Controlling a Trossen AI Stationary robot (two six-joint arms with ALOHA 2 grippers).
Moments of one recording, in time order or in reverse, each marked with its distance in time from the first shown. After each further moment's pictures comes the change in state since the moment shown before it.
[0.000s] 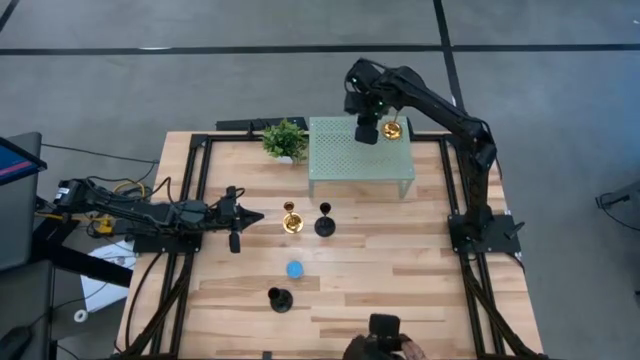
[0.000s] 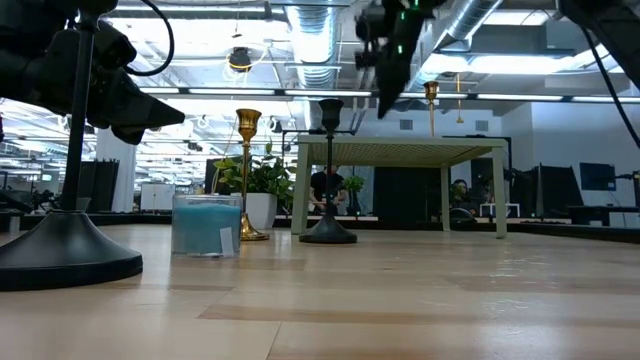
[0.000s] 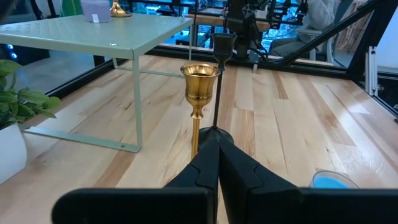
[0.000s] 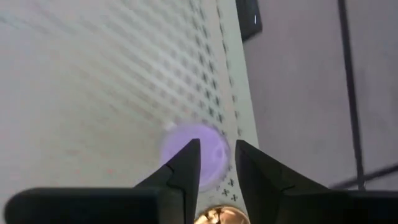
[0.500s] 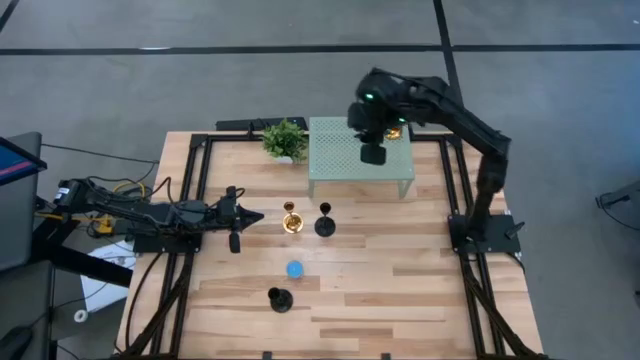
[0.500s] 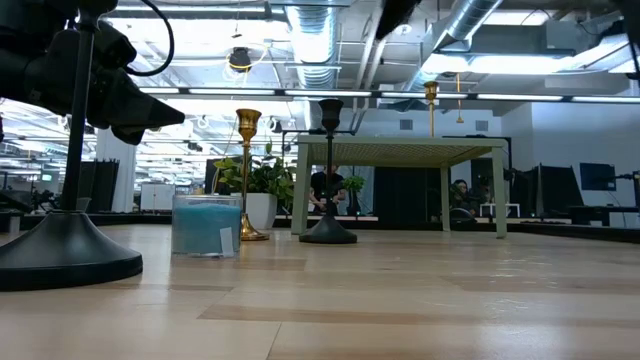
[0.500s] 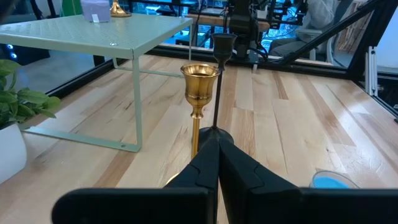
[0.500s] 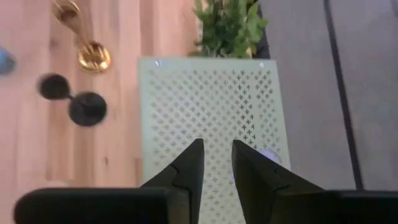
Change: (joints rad) left arm 0.000 0.000 0.000 0.000 0.000 0.000; right arm 0.273 -0.156 0.174 -0.163 -0.015 0.145
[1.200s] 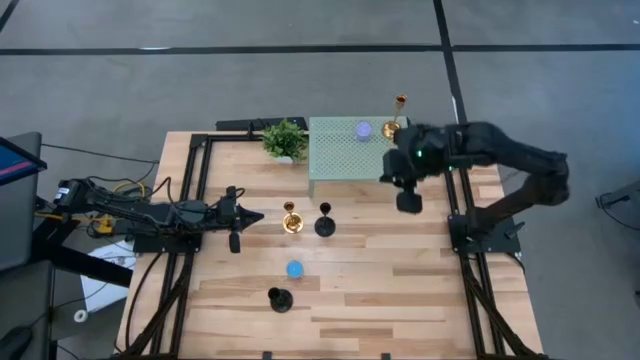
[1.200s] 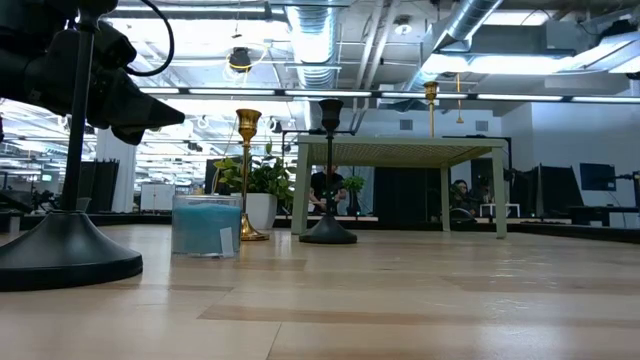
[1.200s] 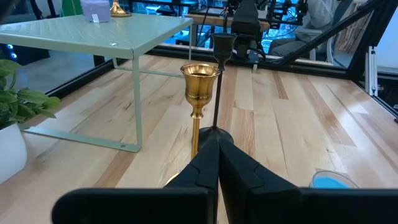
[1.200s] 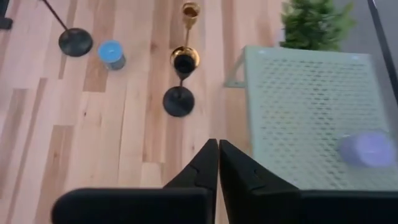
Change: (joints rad) left arm 0.000 0.000 0.000 0.000 0.000 0.000; right arm 0.286 -0.482 -0.668 0.258 -0.018 0.242
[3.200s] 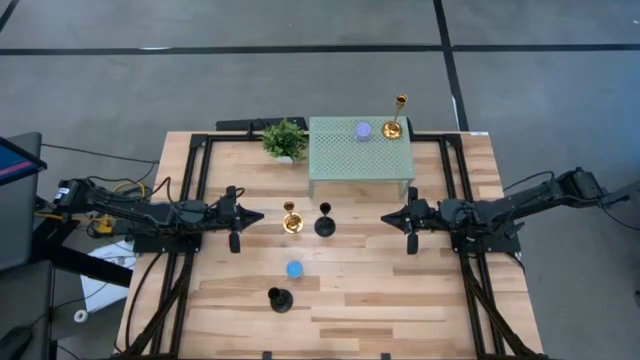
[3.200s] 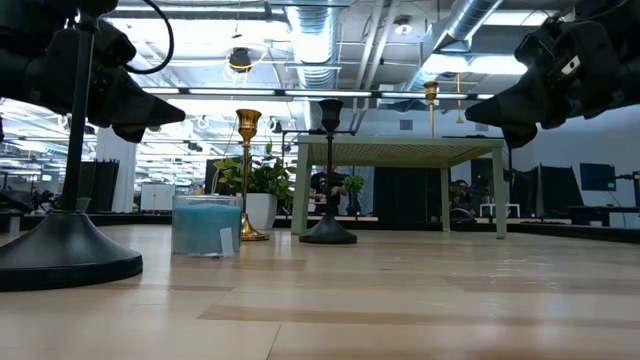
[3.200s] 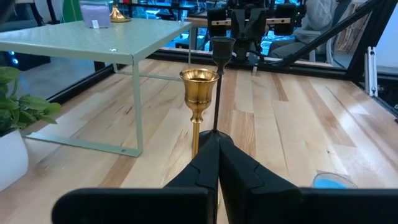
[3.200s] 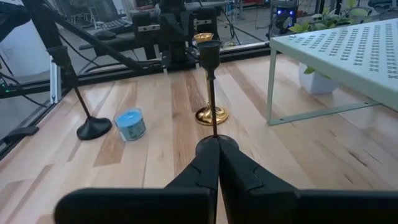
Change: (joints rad) left arm 0.000 0.000 0.000 0.013 0.000 0.021; right arm 0.222 -0.564 -1.560 1.714 0.184 0.314
